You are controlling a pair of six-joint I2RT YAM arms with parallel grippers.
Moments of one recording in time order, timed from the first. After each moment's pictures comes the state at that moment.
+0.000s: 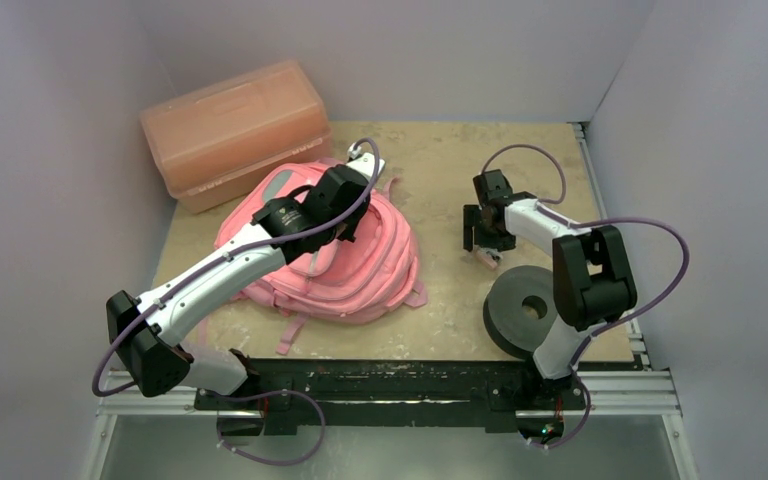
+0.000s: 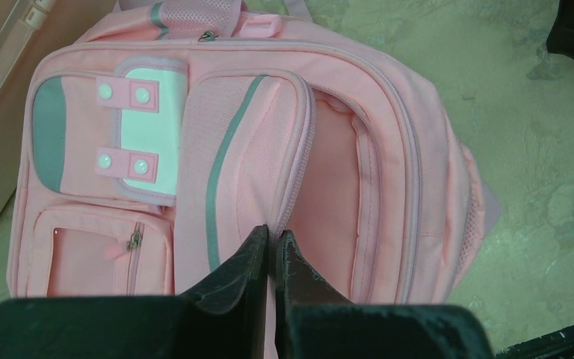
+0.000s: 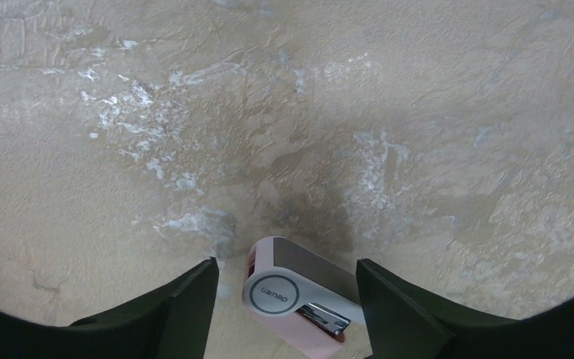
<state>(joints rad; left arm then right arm) -0.81 1.38 1.38 -0.75 -0.39 -0.15 0.26 1.74 1.09 -0.54 0.20 0.27</state>
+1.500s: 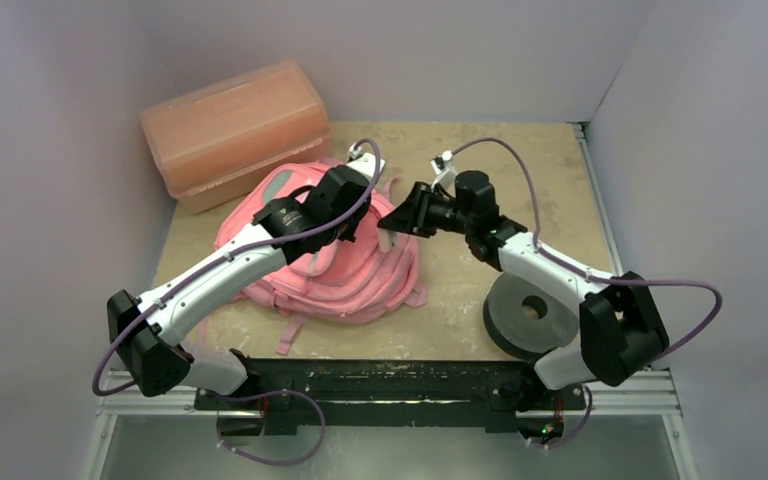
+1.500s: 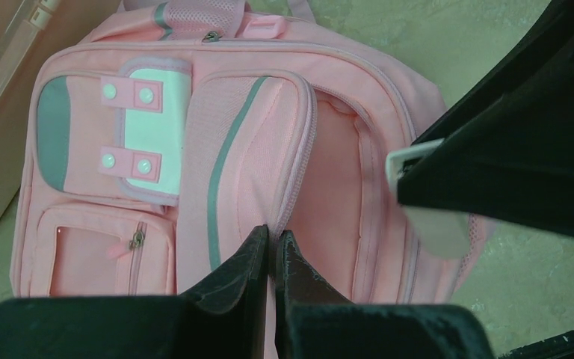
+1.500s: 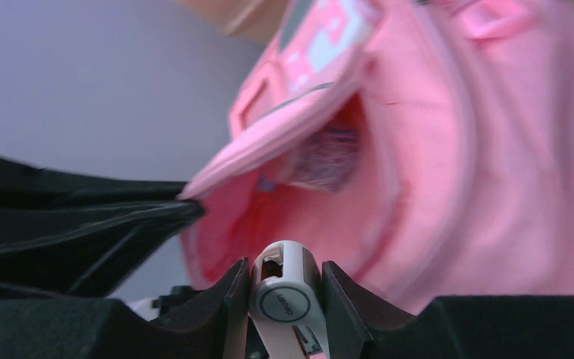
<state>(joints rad) -0.81 1.39 1.38 -0.75 -0.41 -0.15 0.48 1.44 0.92 0.12 -0.51 0.78</state>
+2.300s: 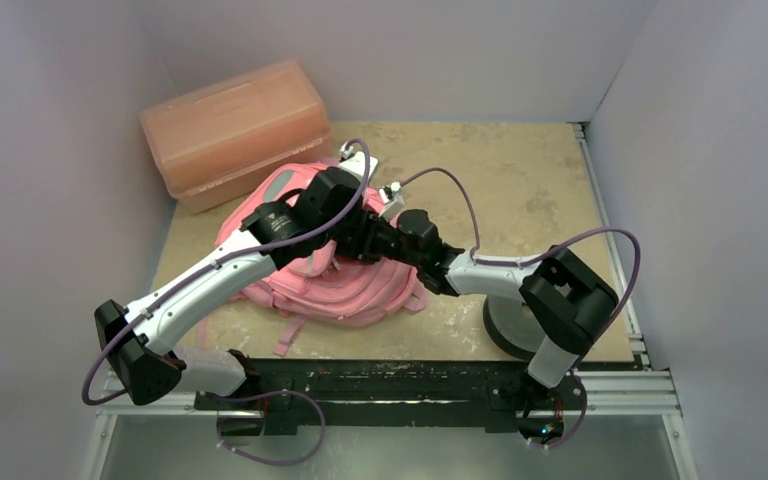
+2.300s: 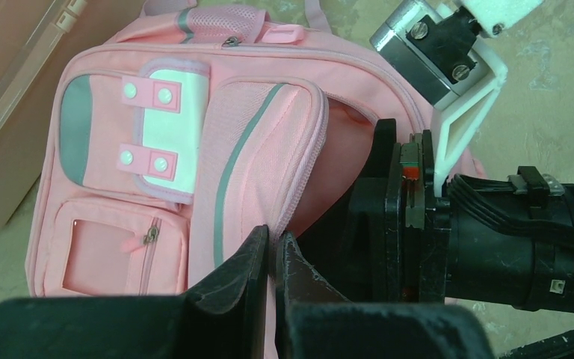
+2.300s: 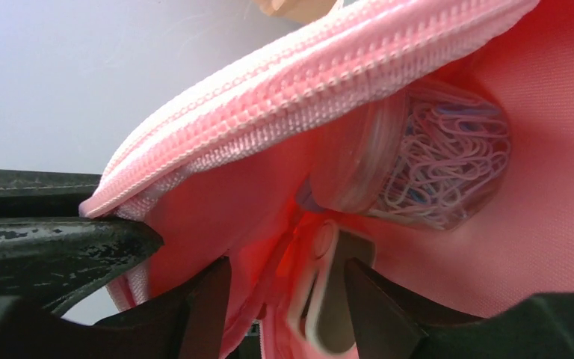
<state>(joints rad) -0.82 1.33 1.36 -0.75 -0.43 -0.15 0.85 1.70 0.89 0.66 -0.24 1.03</state>
